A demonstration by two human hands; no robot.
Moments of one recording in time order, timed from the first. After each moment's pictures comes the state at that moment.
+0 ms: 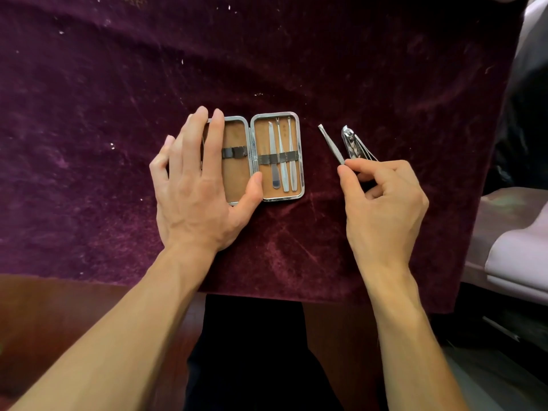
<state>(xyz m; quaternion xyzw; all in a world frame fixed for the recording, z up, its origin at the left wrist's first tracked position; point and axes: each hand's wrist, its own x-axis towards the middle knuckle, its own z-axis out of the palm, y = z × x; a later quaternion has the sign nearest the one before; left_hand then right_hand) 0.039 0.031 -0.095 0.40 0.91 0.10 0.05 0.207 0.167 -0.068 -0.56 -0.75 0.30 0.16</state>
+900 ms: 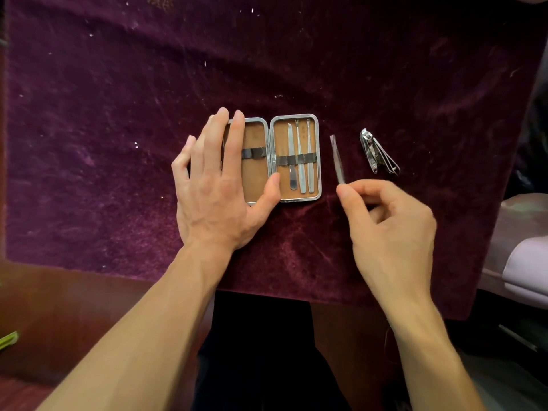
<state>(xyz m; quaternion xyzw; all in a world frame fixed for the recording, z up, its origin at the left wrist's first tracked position) 0.040 0.031 -0.095 0.40 0.91 0.10 0.05 0.210 0.146 -0.043 -0.57 -0.70 0.41 0.09</state>
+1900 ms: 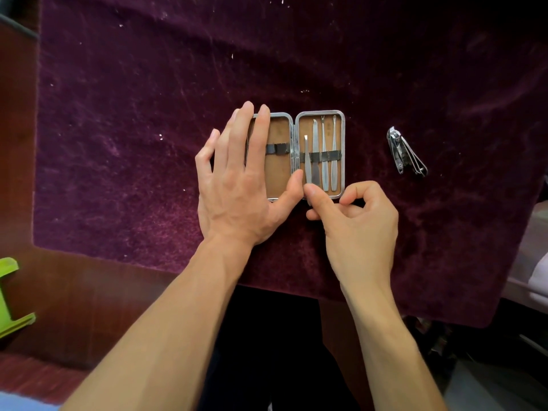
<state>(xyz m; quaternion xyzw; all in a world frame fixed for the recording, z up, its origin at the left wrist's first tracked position) 0.039 0.031 -0.095 0.40 0.91 0.10 0.05 0.165 0.110 -0.055 -0.63 -0.56 0.53 0.09</state>
